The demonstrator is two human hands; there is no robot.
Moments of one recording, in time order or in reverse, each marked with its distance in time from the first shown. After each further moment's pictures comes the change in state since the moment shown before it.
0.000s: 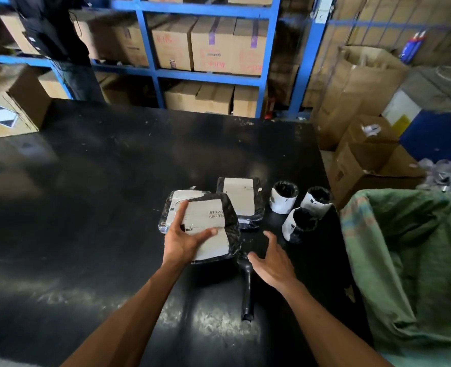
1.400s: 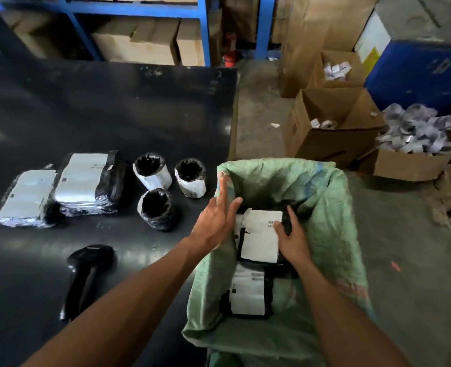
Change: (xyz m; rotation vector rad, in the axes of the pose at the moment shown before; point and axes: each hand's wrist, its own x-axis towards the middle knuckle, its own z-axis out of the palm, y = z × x) left_hand -0.050 0.091 0.490 0.709 -0.379 0.115; right_hand 0.162 0.381 -0.250 0.445 0.148 0.101
